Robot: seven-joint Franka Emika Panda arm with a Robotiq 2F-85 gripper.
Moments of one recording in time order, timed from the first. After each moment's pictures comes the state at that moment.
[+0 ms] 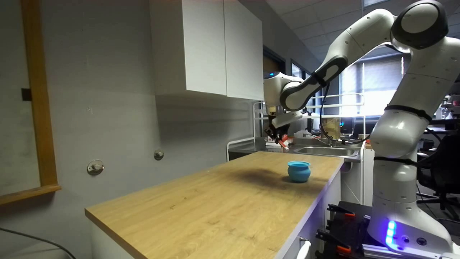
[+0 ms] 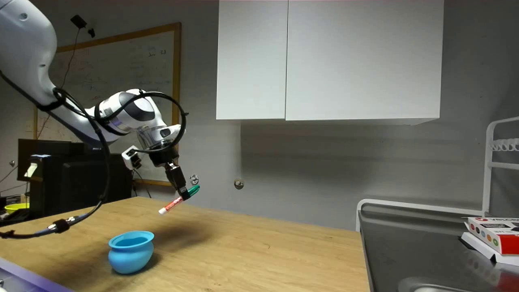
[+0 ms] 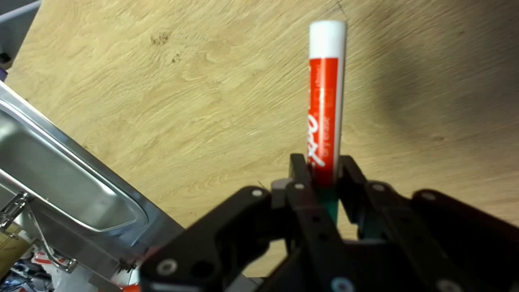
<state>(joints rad) -0.16 -0.40 0.09 -2.50 -0.58 2.21 0.93</state>
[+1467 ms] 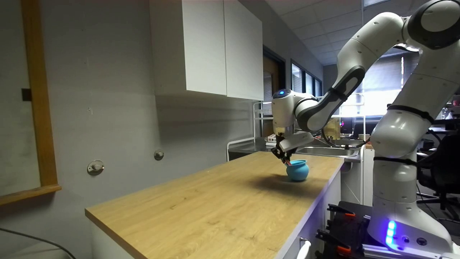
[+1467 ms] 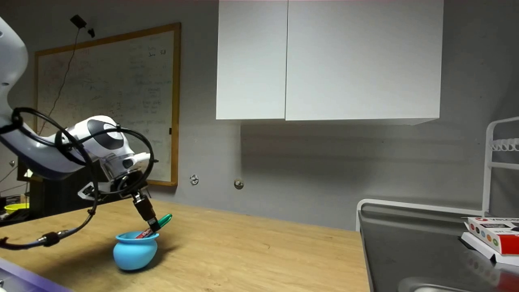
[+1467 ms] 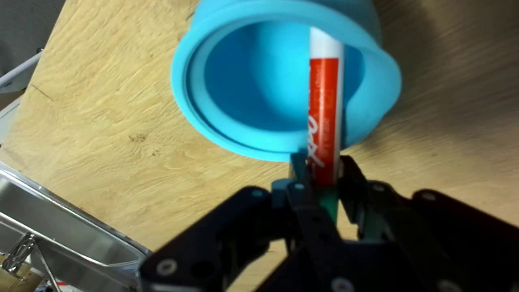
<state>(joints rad) -0.13 -0.48 0.21 -2.77 -0.66 2.36 1.25</state>
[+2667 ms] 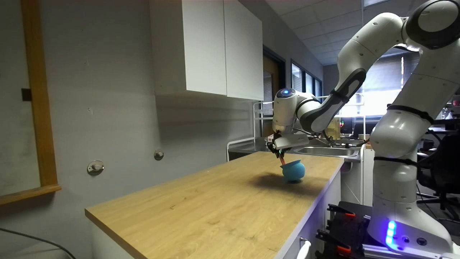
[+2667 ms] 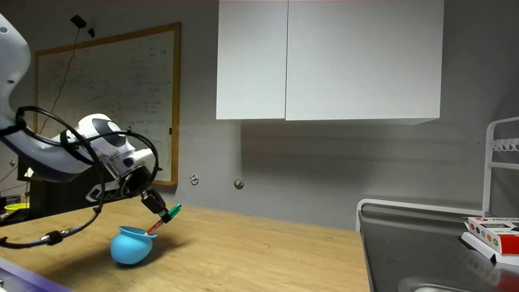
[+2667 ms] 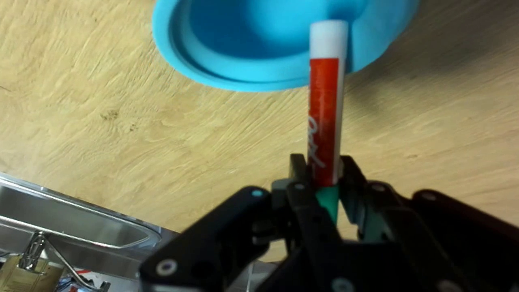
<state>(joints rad) -0.16 -0.48 0.18 -2.77 -0.84 2.48 1.49</state>
